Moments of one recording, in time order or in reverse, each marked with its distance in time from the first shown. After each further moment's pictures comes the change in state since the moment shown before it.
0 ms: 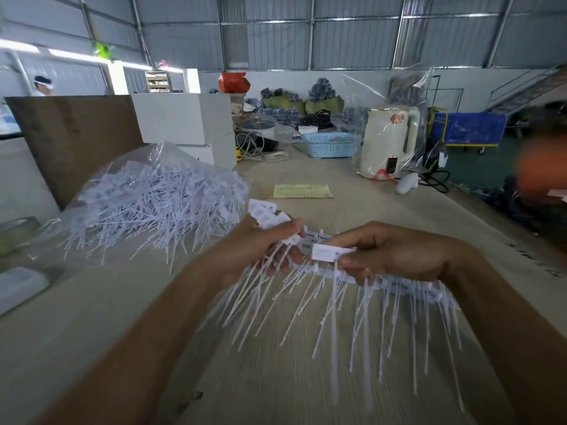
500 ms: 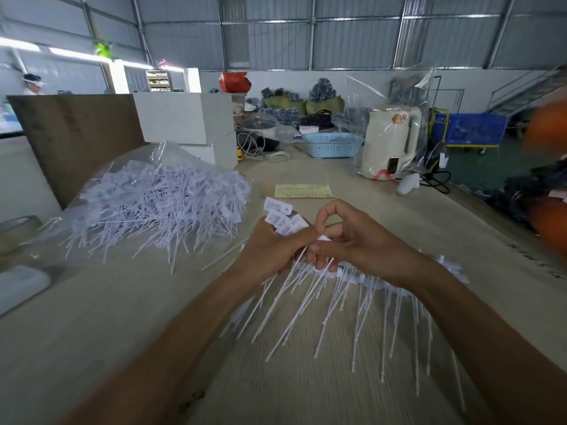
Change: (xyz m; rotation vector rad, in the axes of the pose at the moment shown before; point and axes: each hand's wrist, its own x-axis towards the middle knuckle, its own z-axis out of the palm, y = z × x) left_hand 0.006 -0.004 0.034 0.053 0.217 0.172; right_hand 0.033 0.003 0.031 0.087 0.336 -0.112
